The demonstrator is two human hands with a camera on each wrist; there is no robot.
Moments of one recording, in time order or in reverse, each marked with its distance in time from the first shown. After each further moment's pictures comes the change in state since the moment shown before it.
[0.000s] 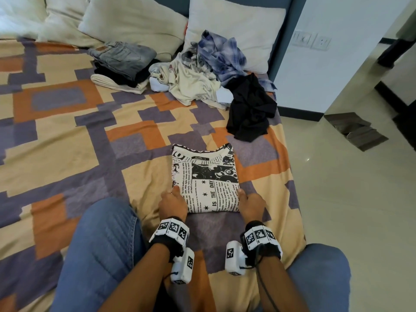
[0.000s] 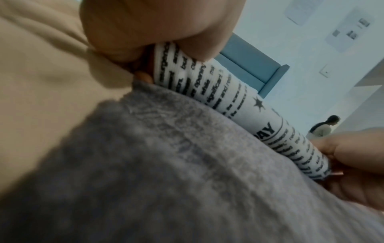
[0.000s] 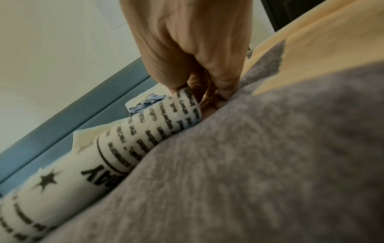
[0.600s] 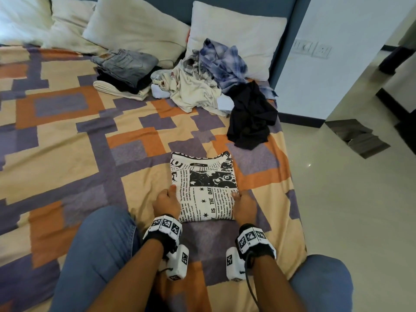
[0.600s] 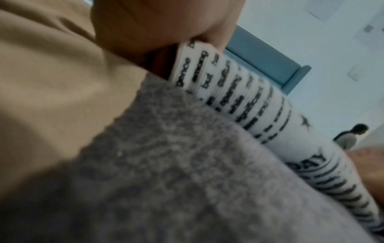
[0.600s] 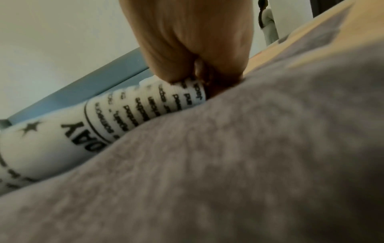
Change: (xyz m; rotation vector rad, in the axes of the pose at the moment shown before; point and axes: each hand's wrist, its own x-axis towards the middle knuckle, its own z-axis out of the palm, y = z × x) left_hand 0.027 0.006 -0.006 -0.103 -0.002 0.082; right_hand 0.017 -0.013 0.013 0.093 -0.018 -0.047
